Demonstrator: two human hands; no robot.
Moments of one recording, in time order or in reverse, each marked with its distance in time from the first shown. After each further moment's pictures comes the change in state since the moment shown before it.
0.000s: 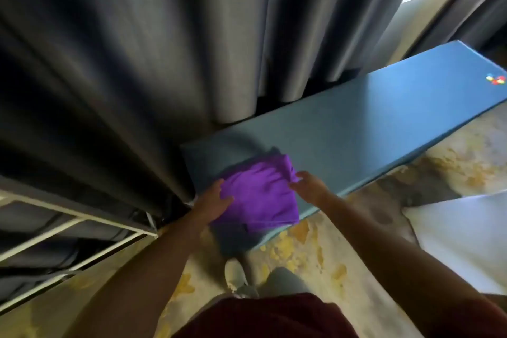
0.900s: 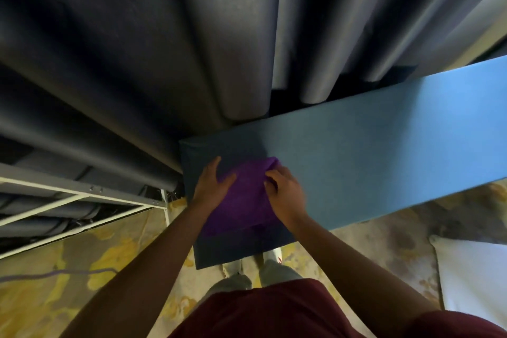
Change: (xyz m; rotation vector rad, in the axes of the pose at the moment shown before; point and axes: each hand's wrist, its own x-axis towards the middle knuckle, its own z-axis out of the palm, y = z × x) left_hand 0.053 0.087 -0.008 -0.311 0.293 -0.176; right_hand 0.058 -0.041 -0.005 -0.106 0.193 -0.596
